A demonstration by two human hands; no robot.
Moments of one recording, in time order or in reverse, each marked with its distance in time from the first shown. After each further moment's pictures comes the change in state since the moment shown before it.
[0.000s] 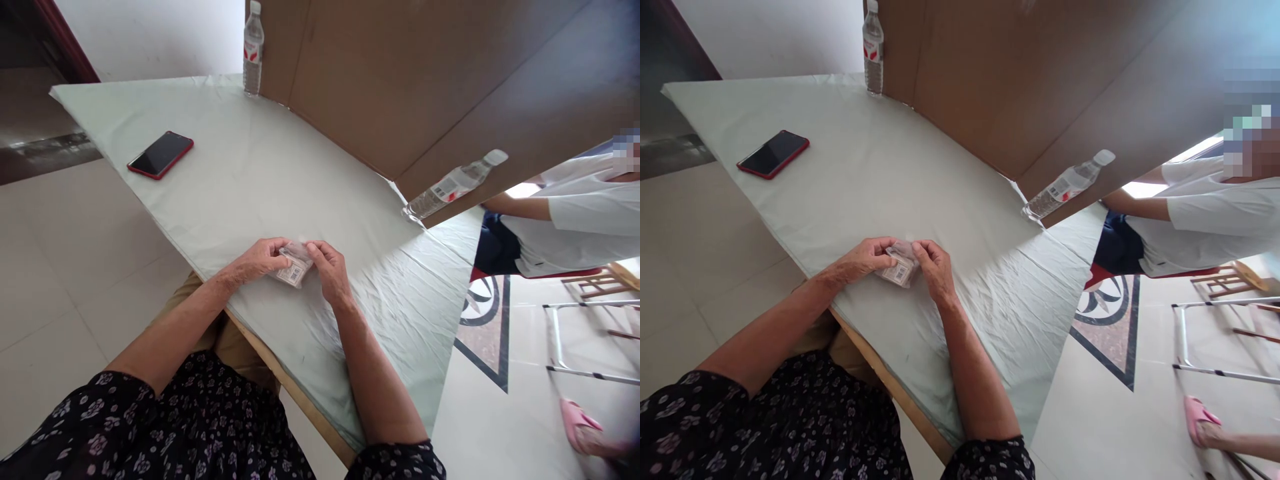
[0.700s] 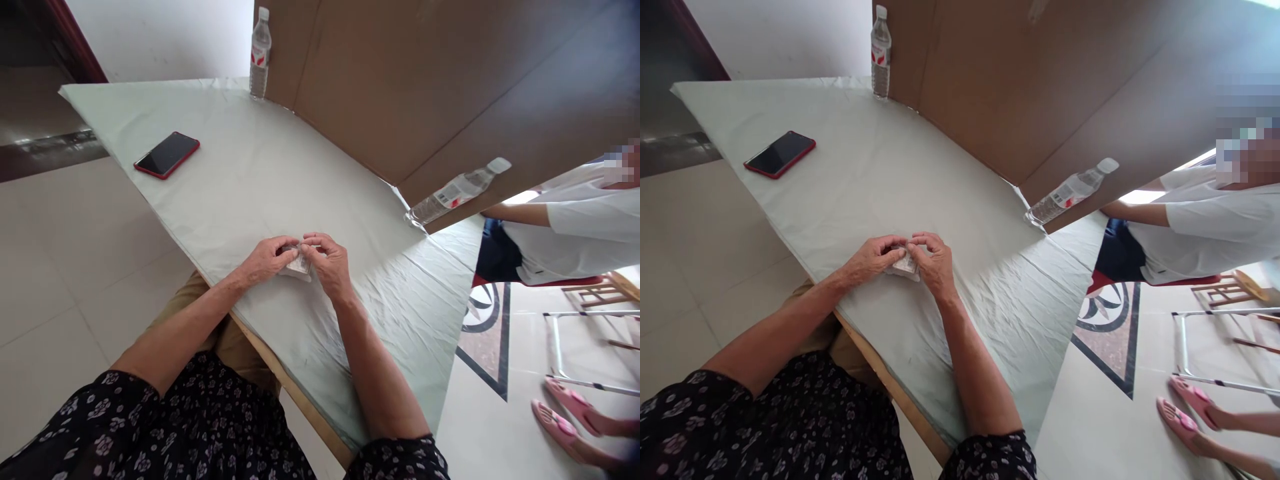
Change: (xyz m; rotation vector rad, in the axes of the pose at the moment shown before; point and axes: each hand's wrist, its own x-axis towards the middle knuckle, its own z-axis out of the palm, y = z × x) left_hand 0.008 -0.010 0.002 0.417 0.208 0.221; right_hand 0.016 -0.003 0.006 -0.174 0.038 -0.213
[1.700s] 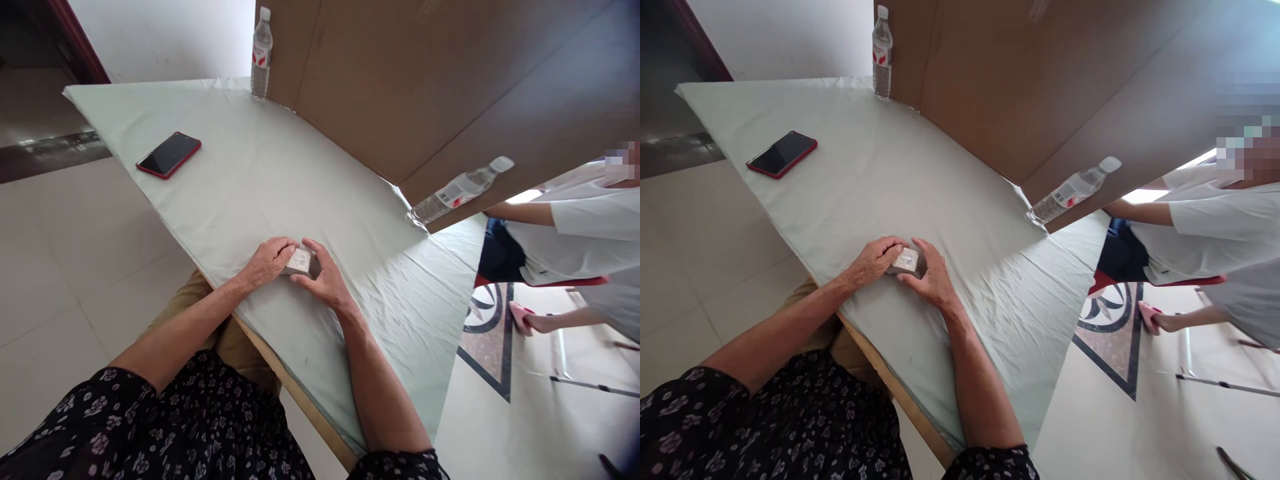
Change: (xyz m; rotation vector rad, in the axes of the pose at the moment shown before) left_hand -0.003 -0.002 0.006 0.165 0.110 0.045; right_hand -0.024 0.021 -0.014 -0.253 -0.254 -0.127
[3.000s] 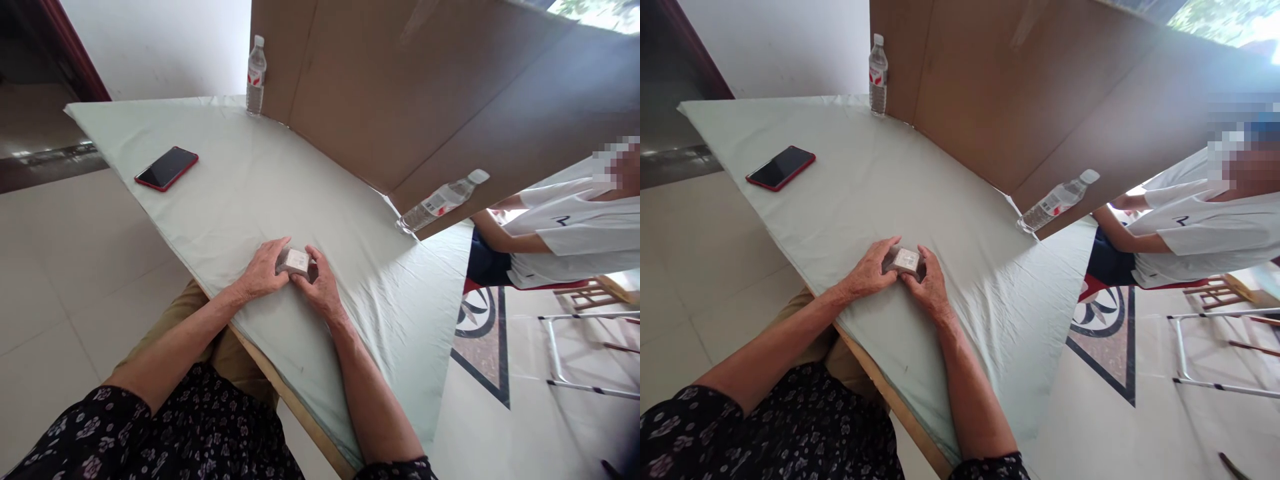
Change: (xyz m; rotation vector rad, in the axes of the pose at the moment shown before) left_hand -0.001 -0.023 0.006 0.217 0.044 0.211; right_hand -0.003 0.015 0.014 0.062 0.161 0.100
